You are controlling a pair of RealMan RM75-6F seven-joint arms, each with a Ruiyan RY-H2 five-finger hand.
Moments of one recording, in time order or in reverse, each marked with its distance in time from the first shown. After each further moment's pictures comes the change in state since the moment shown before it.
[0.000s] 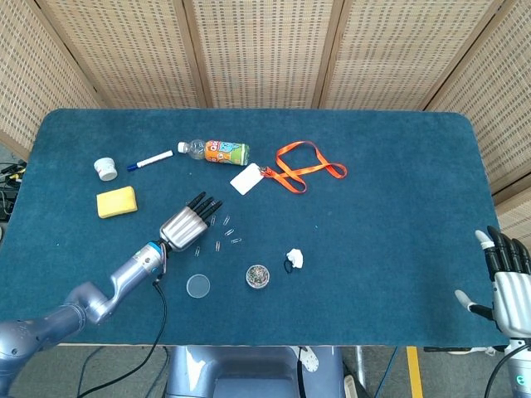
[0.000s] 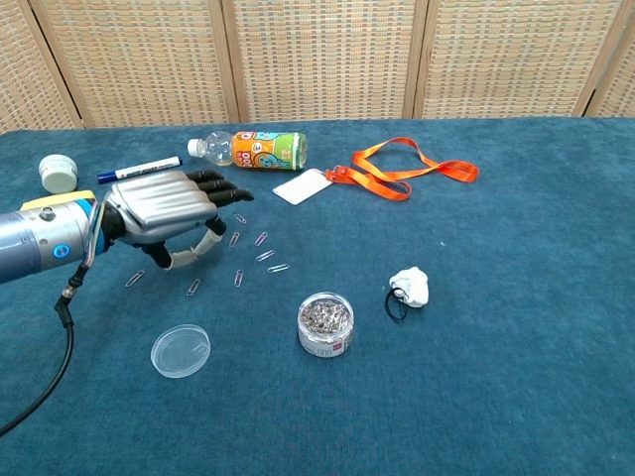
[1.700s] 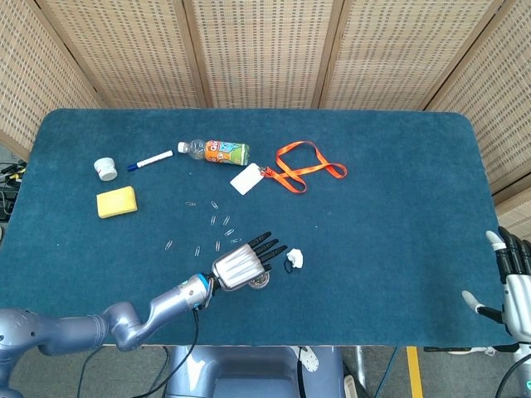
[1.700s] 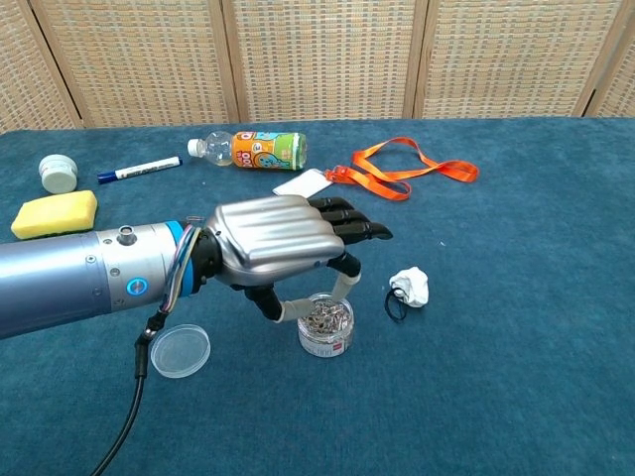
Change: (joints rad) left arm -0.096 0.045 -0.050 -0.503 -0.045 -0.070 0.213; right arm -0.018 0.019 0.001 0.007 -0.012 0.027 0.055
